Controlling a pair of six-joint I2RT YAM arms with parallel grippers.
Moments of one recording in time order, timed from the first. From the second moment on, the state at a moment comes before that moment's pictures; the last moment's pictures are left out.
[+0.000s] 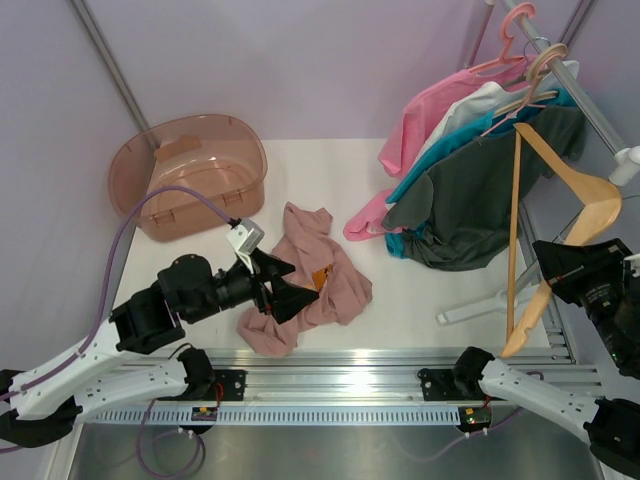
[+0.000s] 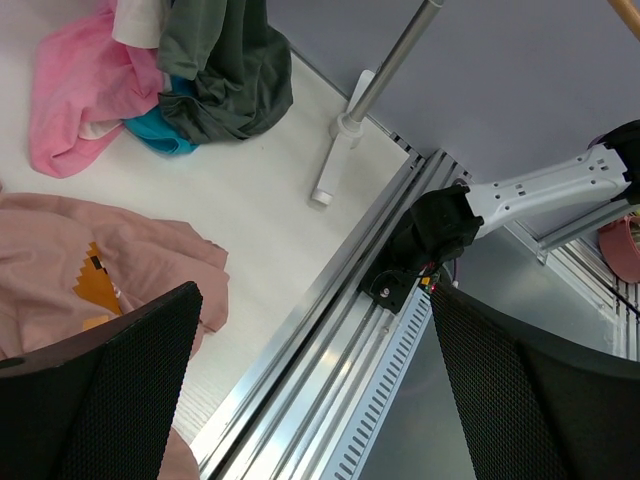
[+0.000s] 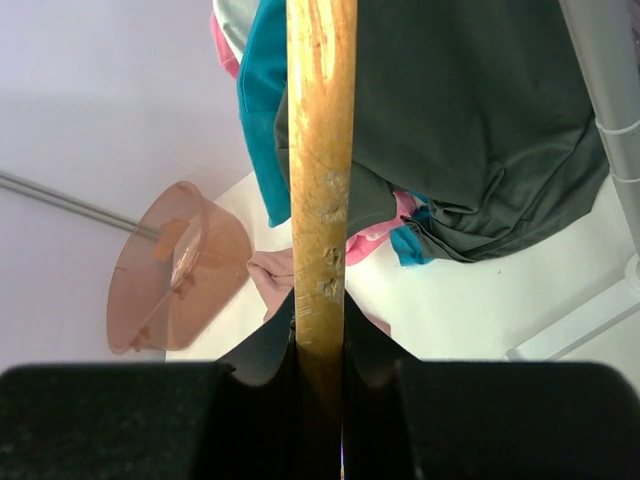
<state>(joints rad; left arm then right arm) -1.07 0.68 0.94 -0.41 0.01 -0.46 0.86 0.68 1.74 -1.38 0.82 0.96</state>
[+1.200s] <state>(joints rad) -1.07 0.75 0.91 -0.39 0.02 -0.46 0.66 1.14 1.76 -1.37 1.09 0.99</state>
